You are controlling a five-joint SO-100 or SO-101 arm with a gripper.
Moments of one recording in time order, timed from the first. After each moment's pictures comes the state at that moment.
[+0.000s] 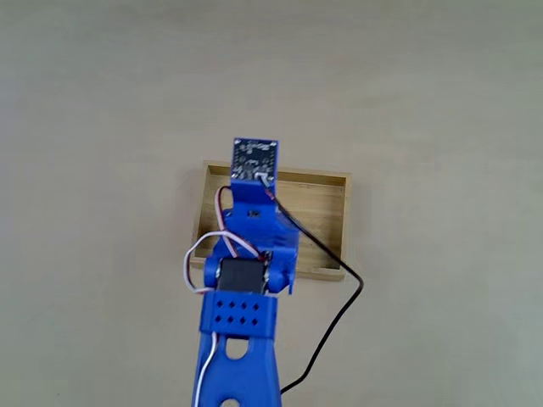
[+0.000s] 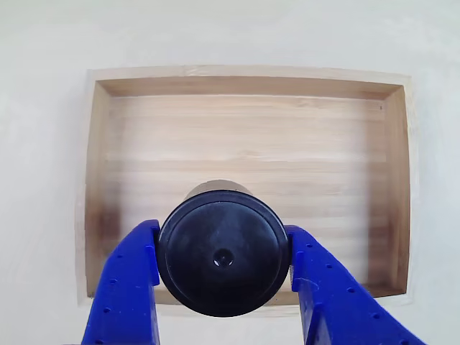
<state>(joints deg) 0.8 -10.1 14.8 60.8 4.1</state>
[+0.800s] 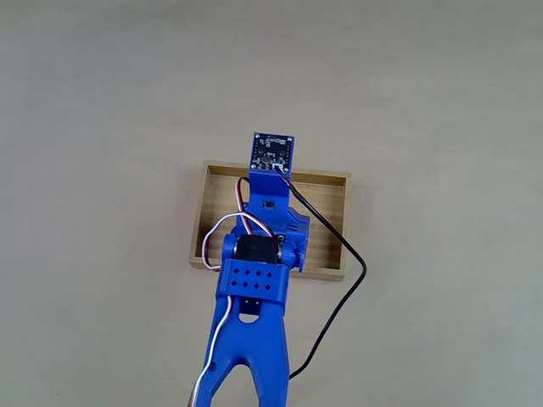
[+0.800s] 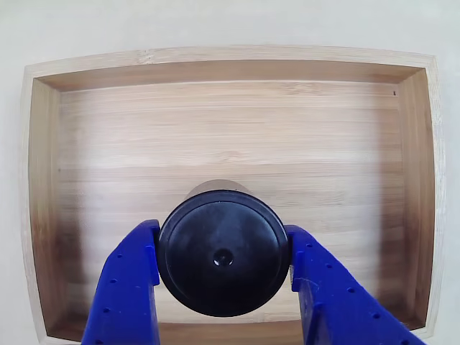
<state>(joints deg) 2.4 2.8 14.2 53.1 4.2</state>
